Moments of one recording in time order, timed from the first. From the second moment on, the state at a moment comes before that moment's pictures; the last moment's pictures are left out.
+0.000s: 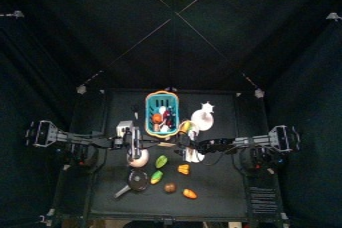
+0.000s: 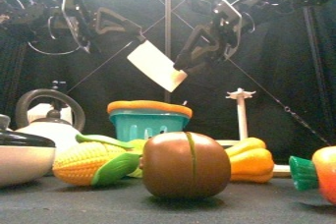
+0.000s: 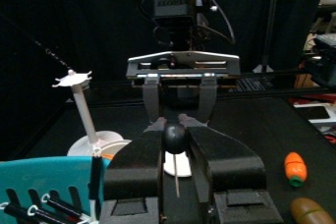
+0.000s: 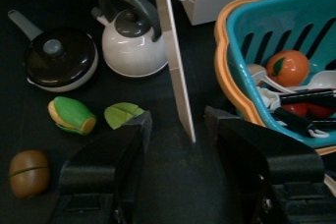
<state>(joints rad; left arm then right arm) 0.04 -0.33 1.04 -0.01 -0.79 0.11 -0.03 -0.18 0.66 -1.01 0.10 1.07</state>
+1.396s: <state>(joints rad) 0.00 -0.06 1.03 -0.07 -1.35 0.12 0.00 -0.49 0.80 -1.03 0.05 1.08</state>
